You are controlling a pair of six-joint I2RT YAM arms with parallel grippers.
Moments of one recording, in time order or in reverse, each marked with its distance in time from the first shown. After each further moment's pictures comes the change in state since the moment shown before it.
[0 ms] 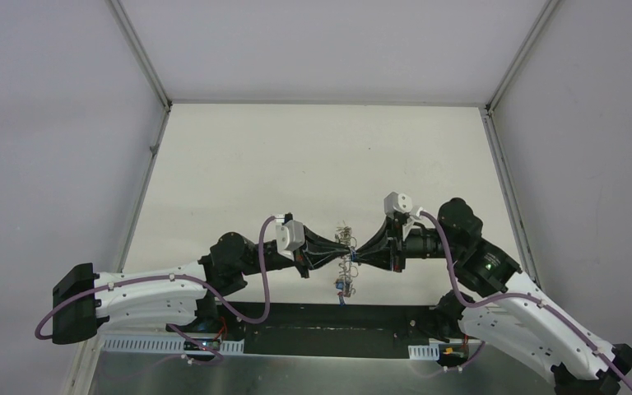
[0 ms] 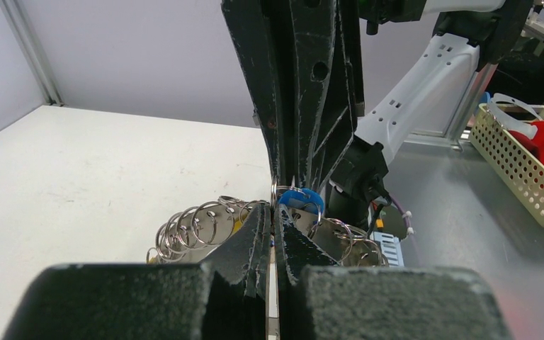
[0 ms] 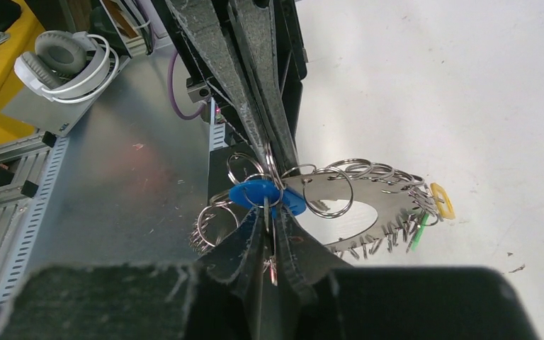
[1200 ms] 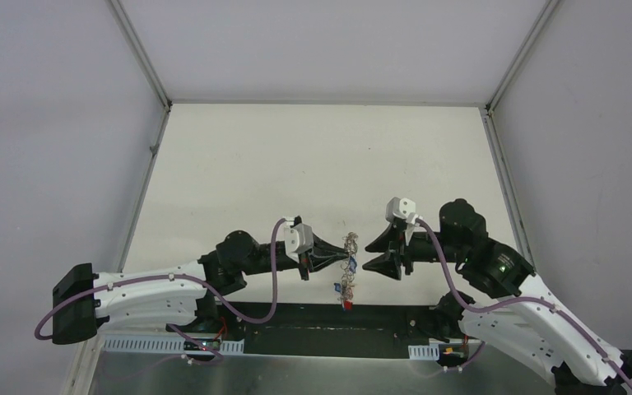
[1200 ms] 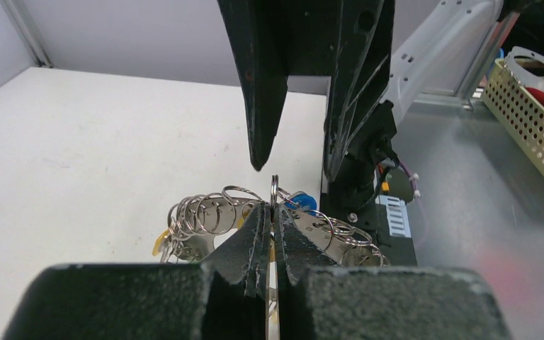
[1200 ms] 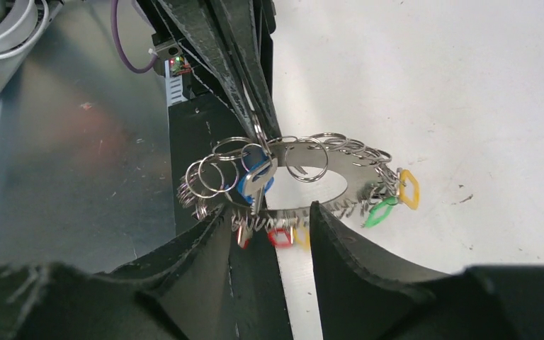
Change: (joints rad) left arm 0.000 0.006 0.027 -0.166 0.025 0.037; right arm 0.000 -0.012 0.113 -0.331 0.128 -0.188
